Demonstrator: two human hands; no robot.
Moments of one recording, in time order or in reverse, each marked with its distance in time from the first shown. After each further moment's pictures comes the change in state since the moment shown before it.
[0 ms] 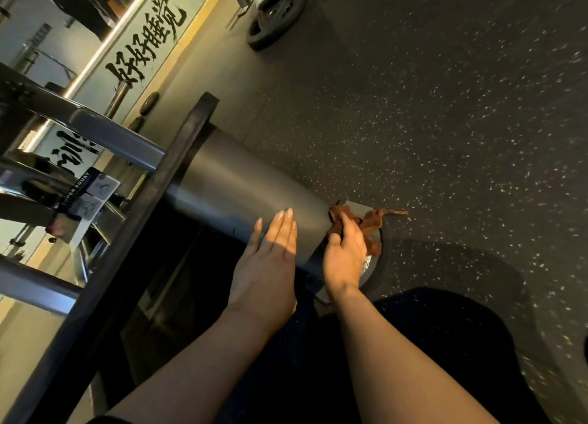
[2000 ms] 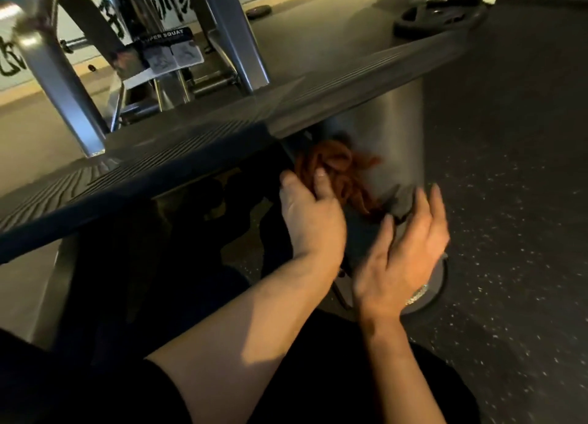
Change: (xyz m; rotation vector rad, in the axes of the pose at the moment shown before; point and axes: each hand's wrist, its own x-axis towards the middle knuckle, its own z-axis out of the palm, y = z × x) left_hand 0.011 -0.029 0.043 -1.870 0.787 -1.201; right_hand -0.058 -0.023 0.033 -0.203 0.068 -0.986
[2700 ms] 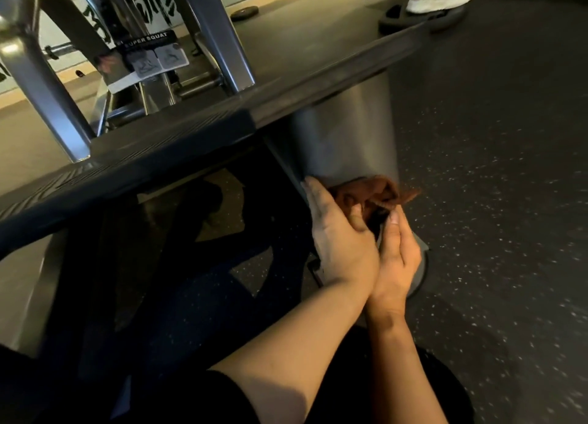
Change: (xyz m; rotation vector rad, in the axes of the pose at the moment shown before) left_hand -0.056 -0.010 0.041 0.212 -0.178 0.059; right_hand 0.014 0.023 -0.020 0.584 -0.162 0.433
